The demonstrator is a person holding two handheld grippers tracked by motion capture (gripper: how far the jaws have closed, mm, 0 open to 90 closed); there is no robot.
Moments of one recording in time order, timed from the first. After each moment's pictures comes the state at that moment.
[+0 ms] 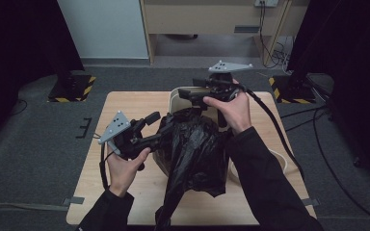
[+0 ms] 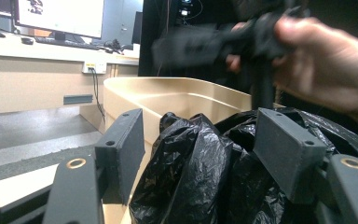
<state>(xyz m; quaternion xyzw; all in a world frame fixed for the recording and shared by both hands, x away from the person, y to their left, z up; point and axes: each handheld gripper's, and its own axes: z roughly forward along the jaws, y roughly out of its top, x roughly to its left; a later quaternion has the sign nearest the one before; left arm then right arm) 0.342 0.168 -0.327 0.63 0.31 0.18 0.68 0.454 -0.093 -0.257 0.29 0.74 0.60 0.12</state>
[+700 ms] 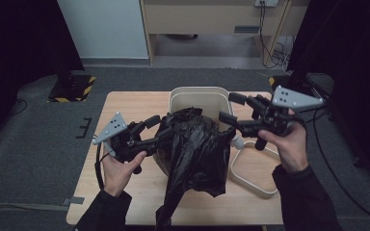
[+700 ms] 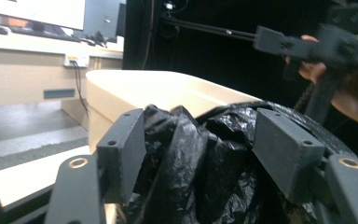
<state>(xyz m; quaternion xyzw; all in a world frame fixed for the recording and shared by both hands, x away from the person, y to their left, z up) 0.337 0.171 -0.327 0.65 0.30 0.14 0.68 0.366 -0.193 -0.269 0.17 0.69 0.69 0.12</state>
